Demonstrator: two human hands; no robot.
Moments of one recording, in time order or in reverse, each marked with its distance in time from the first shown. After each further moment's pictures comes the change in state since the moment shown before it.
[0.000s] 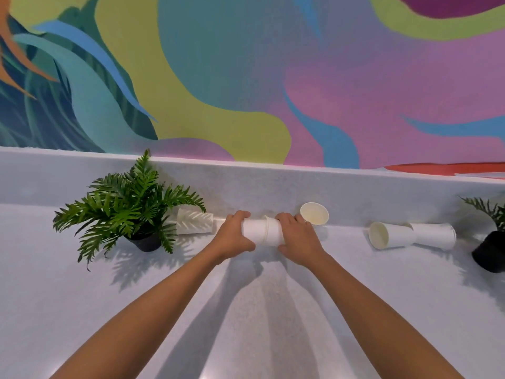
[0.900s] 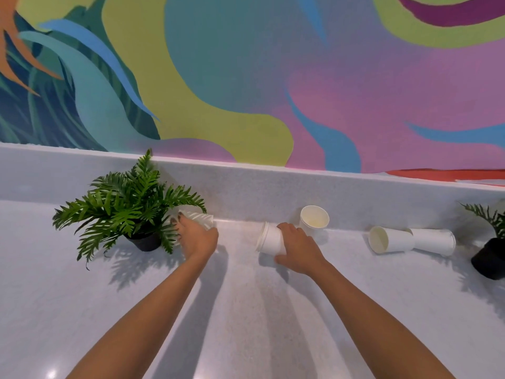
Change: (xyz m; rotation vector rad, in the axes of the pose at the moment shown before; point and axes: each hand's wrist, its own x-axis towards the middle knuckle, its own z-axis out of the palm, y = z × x) left_hand -0.001 -0.027 -0.016 -0.135 0.610 -0.443; right_hand -0.010 0.000 0.003 0.119 -0.129 0.061
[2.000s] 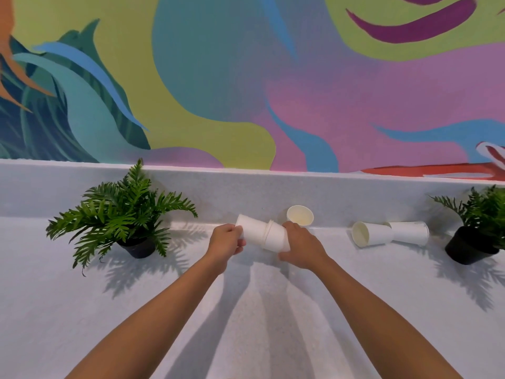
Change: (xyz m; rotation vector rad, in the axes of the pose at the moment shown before) left_hand -0.046 0.023 0.020 -0.409 -0.496 0.015; right_hand -0.024 0.015 -0.020 0.064 0.040 0.120
